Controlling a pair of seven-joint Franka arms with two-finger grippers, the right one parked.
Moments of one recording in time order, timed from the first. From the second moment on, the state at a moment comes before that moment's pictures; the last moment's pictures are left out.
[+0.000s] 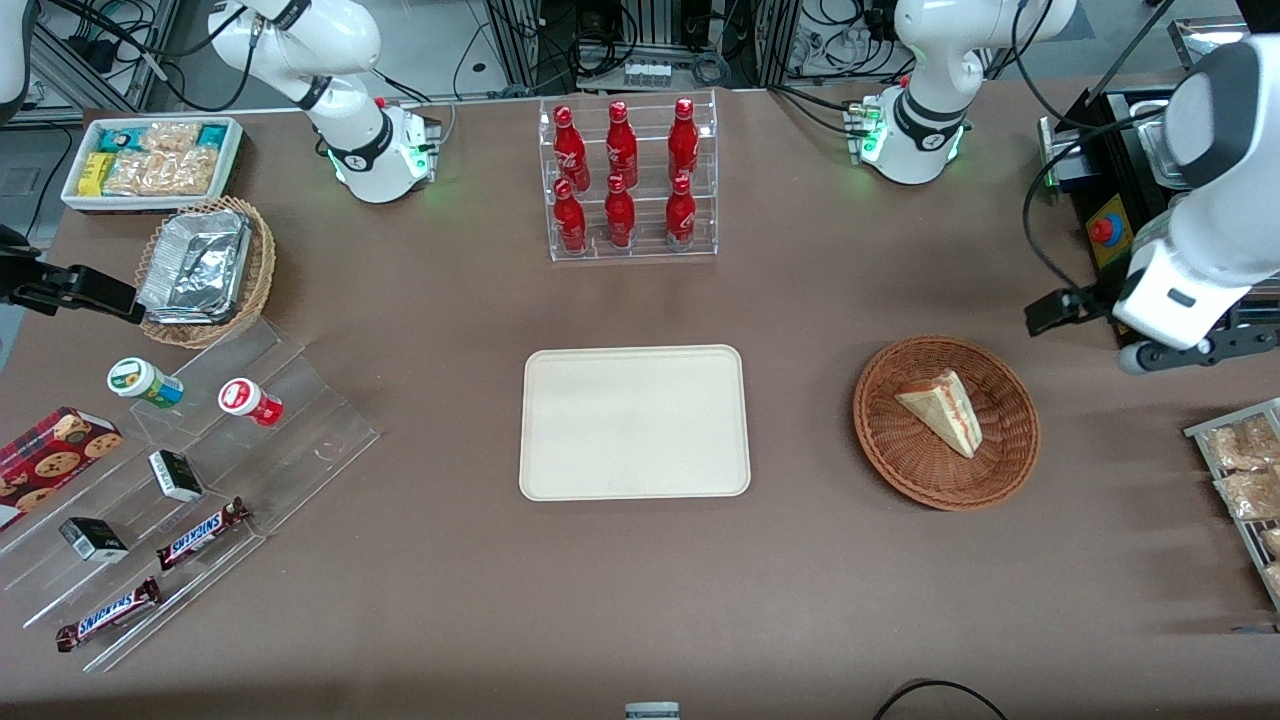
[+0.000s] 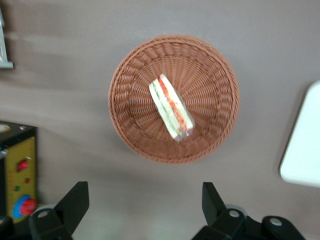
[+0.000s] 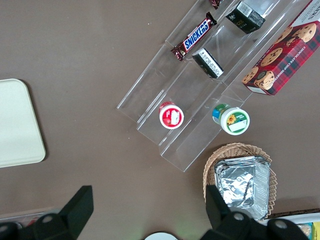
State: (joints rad) arm 0.03 0.01 -0.08 -1.84 0.02 1.75 -0.30
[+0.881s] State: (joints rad) arm 0.02 0.02 -0.11 -2.21 0.02 2.22 -0.76
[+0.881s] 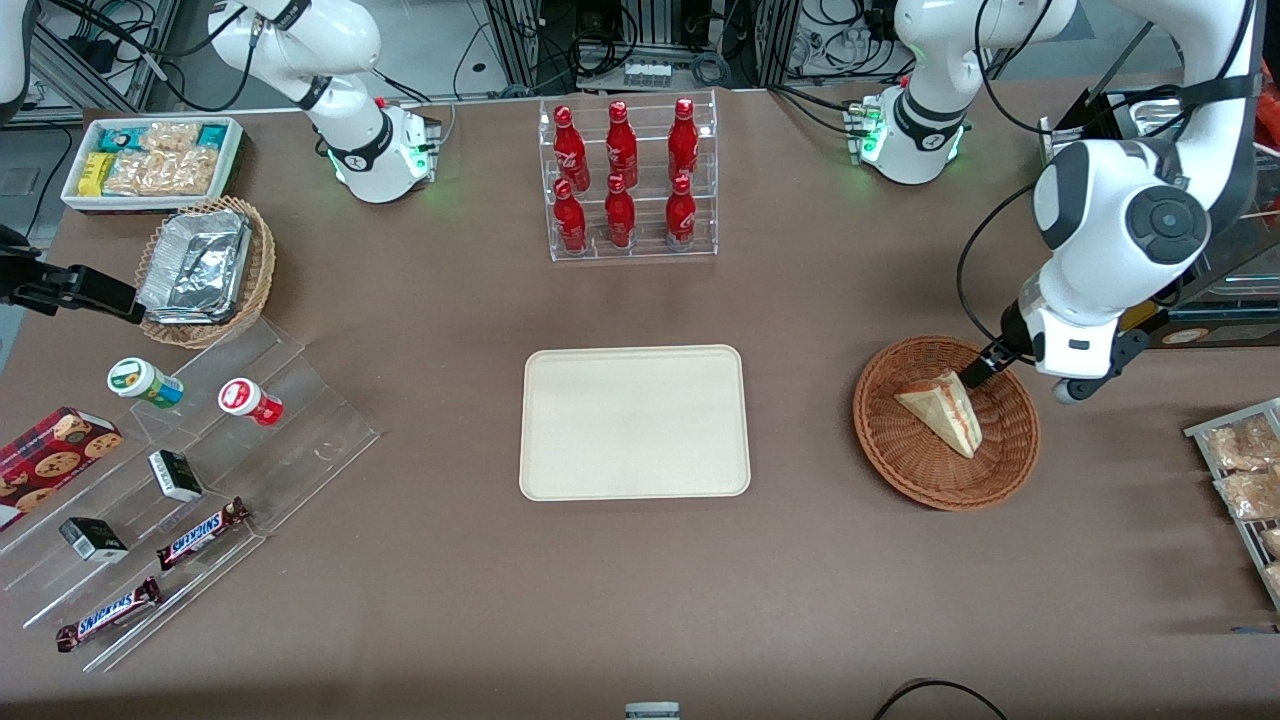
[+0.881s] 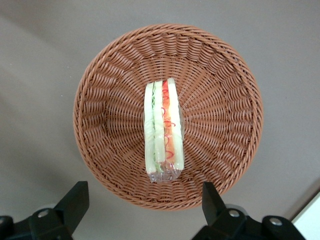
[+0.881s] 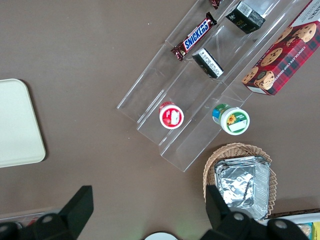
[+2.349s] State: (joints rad) arm 0.00 0.24 -0.12 -2.28 0.02 2.49 -0.88
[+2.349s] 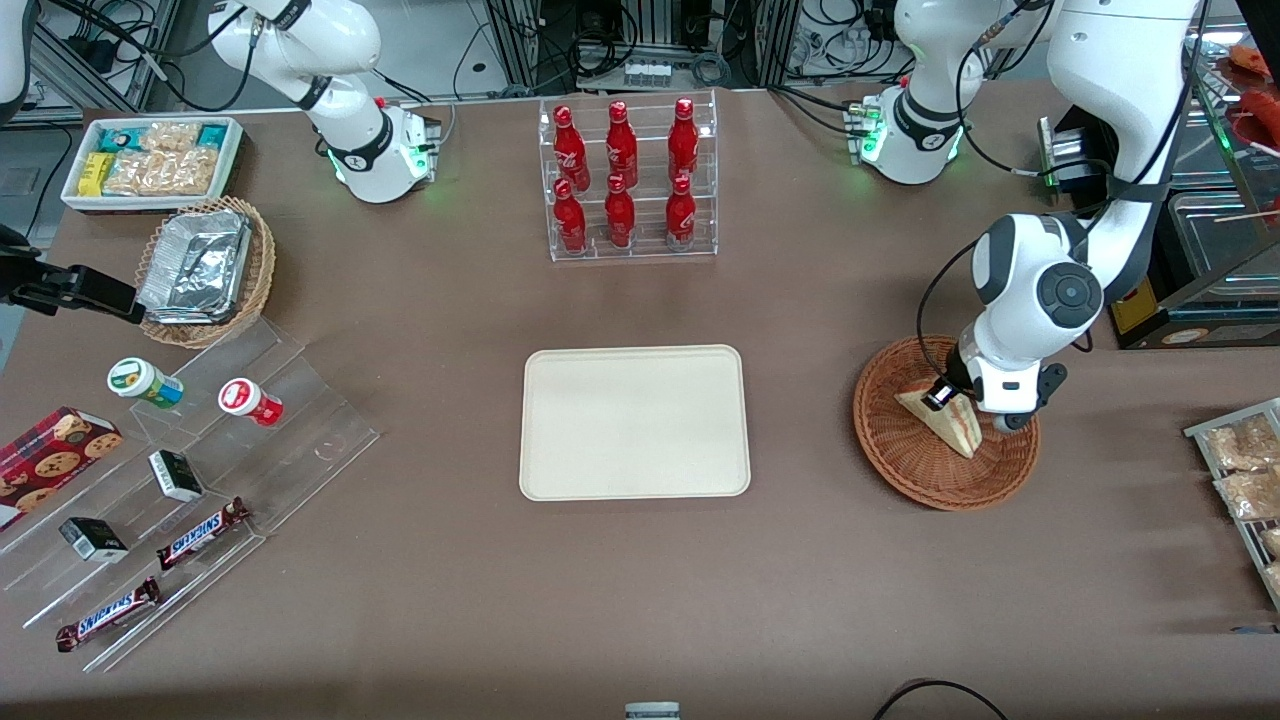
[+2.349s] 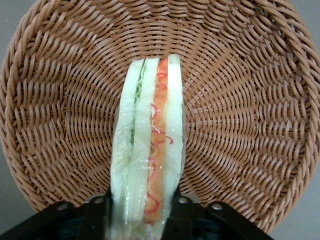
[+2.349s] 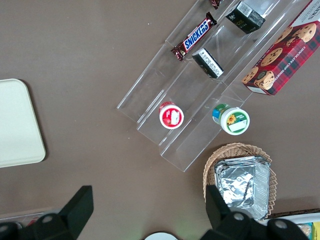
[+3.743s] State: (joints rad) arm -0.41 0.33 -0.14 -1.81 0.10 2.09 -0.73
